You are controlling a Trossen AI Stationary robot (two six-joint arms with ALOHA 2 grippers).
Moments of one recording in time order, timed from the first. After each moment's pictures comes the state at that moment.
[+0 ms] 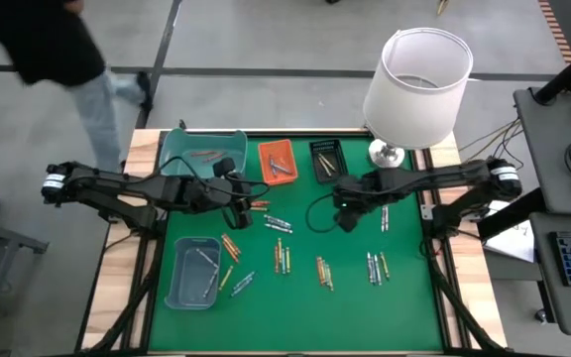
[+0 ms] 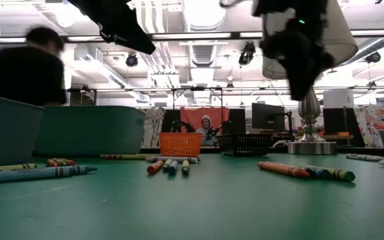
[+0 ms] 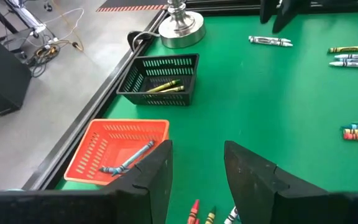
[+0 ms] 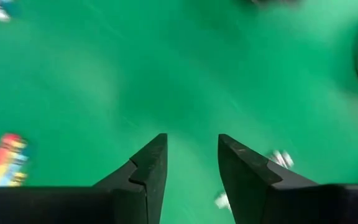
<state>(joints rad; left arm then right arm) -0.07 1.19 0.92 -0.32 -0.49 -0.07 -0.02 1.46 1.14 -1.11 0.18 0.80</state>
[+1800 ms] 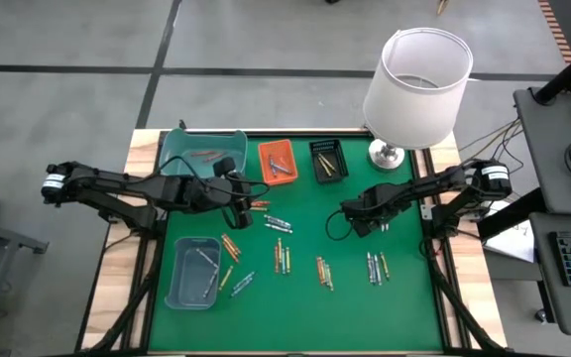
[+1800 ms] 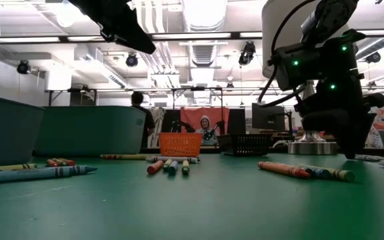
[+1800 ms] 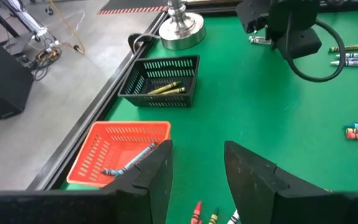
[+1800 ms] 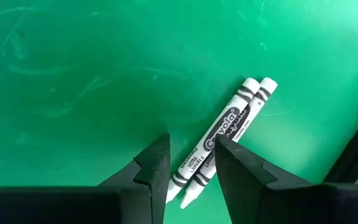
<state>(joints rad) -0.07 1.19 0.92 -0.31 -0.49 -0.04 -0.06 1.56 0.78 -0.99 0.15 1.02</state>
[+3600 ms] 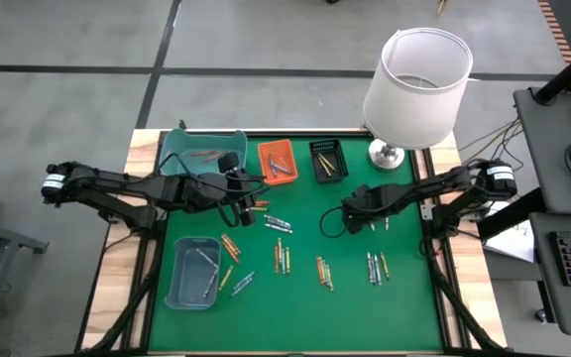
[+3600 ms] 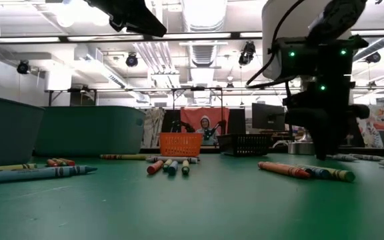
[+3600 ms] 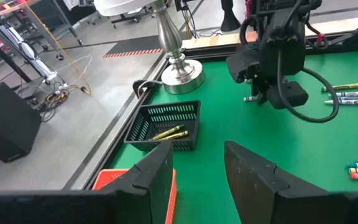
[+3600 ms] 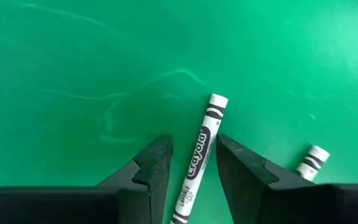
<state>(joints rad) -0.07 1.19 0.92 -0.13 -0.49 0.09 -0.06 1.52 0.71 -0.71 0.24 0.98</state>
